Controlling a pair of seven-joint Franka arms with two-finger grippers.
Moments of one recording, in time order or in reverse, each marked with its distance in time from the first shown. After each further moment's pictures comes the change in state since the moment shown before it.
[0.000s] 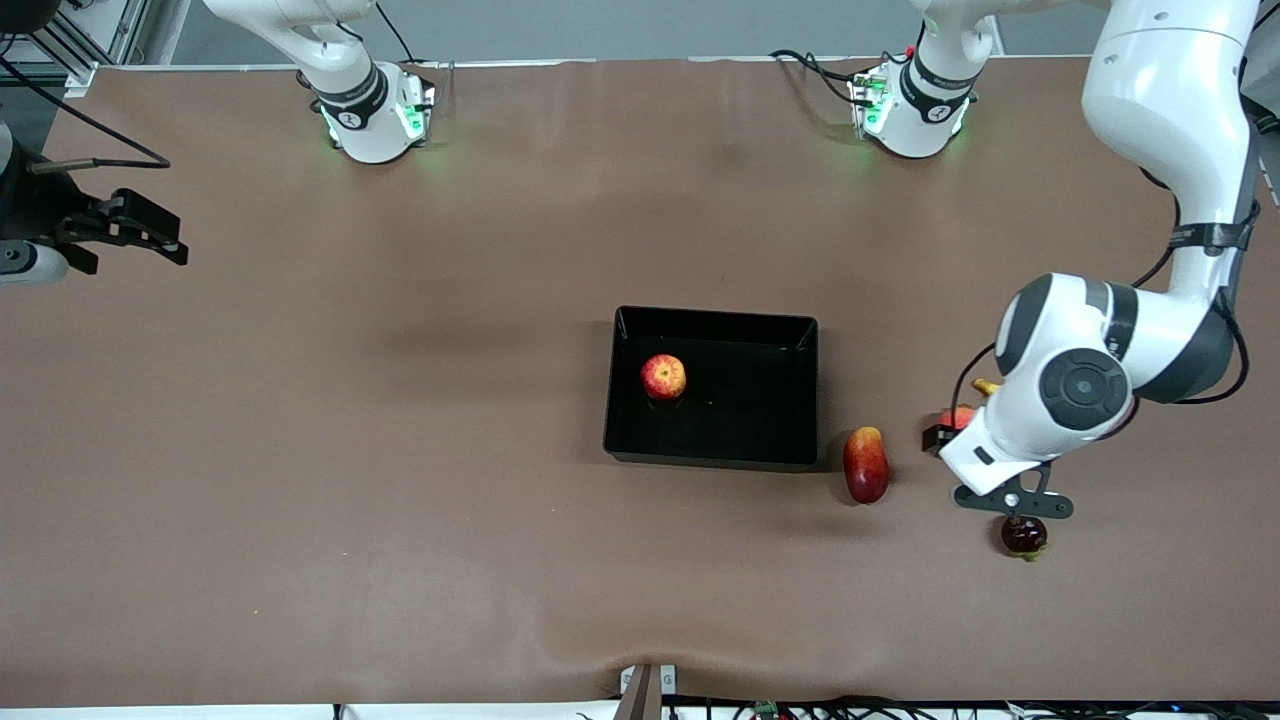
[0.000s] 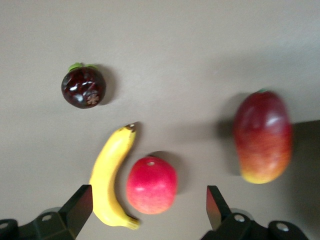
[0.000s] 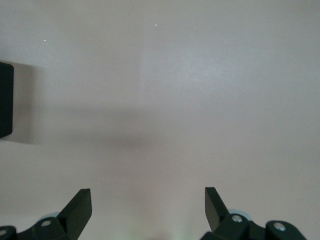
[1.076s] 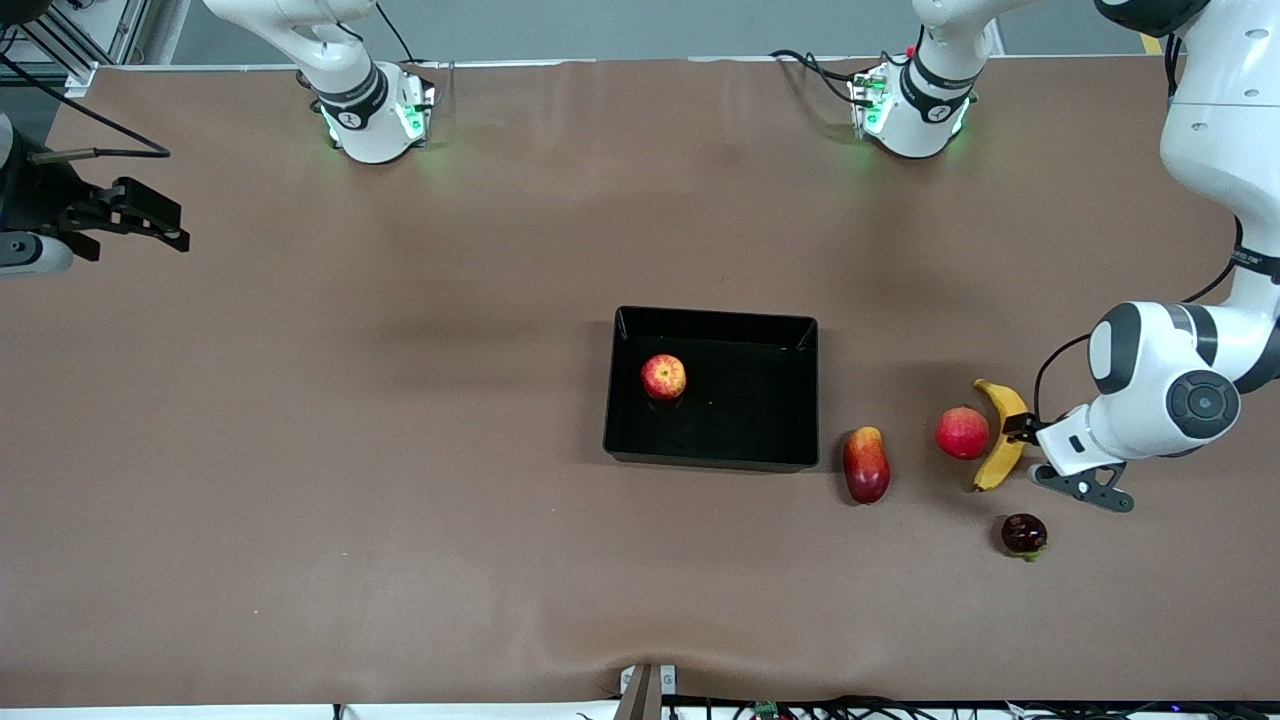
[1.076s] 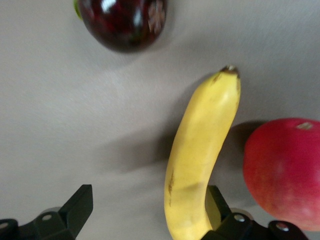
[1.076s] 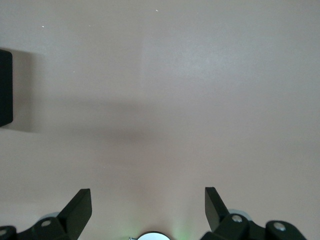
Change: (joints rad) left arm 0.279 0.091 -0.006 -0.173 -0.020 0.253 0.417; right arm 0.002 -0.004 0.001 0.014 0.001 -0.068 0.001
